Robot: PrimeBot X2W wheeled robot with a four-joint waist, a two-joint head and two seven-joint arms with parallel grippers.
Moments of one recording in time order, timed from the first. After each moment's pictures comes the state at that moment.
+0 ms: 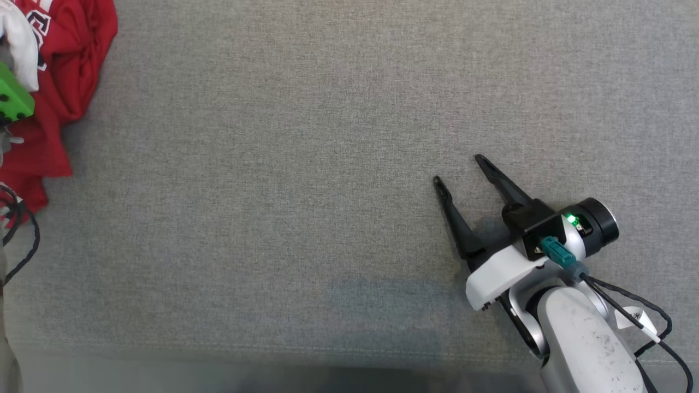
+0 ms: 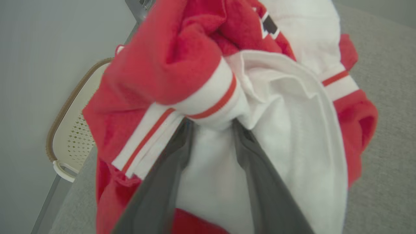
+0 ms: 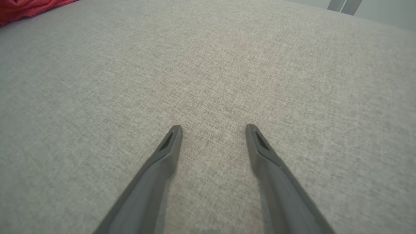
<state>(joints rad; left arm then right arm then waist) -1.06 0.40 -0.09 0.93 -0.50 0.01 0.31 -0.27 -0.08 0.23 0.07 -0.07 0.13 -0.04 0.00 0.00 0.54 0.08</state>
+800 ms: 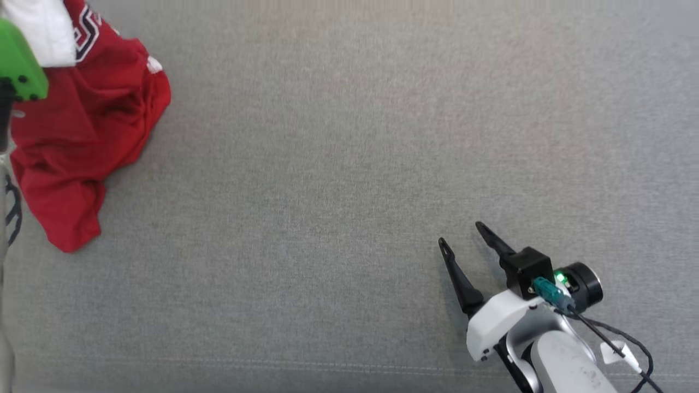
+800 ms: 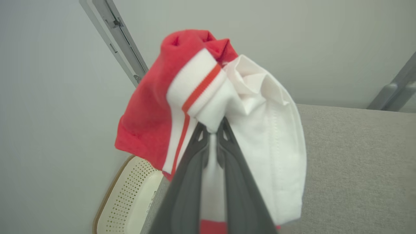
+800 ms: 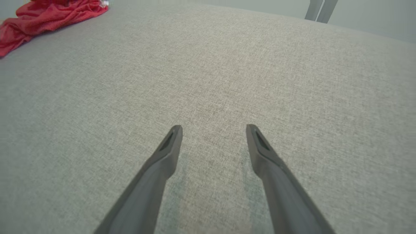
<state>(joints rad) -1.10 0.42 -0.23 0.87 -0.40 -0.03 0.24 -0.20 -0.05 0.23 0.27 -0.01 0.13 -0.11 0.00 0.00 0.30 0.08</state>
